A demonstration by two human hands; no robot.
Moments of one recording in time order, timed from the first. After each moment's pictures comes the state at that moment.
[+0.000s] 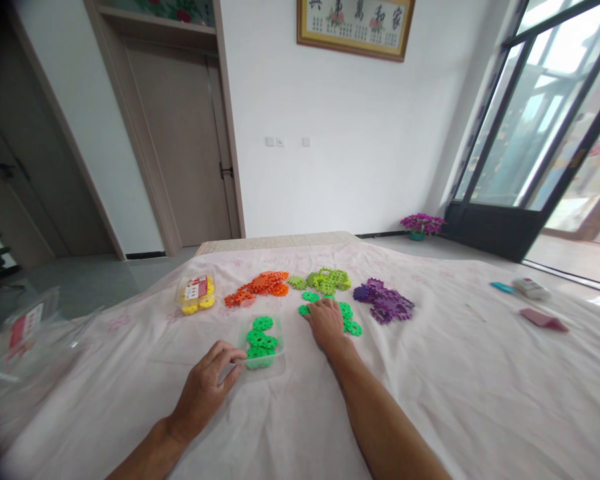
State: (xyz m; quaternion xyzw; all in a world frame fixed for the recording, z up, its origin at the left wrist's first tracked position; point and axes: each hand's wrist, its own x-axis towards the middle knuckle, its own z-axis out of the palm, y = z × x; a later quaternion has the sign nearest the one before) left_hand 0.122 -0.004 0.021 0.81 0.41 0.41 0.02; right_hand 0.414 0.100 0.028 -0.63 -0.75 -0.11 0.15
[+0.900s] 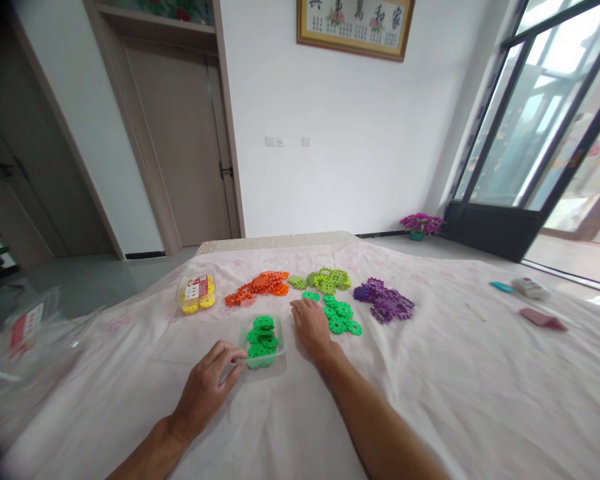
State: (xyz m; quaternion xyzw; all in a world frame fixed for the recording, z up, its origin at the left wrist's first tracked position) left_hand 0.123 -0.004 0.023 0.81 0.41 0.41 0.02; right_hand 0.377 0.086 0.032 -0.56 -0.76 -0.04 0.31
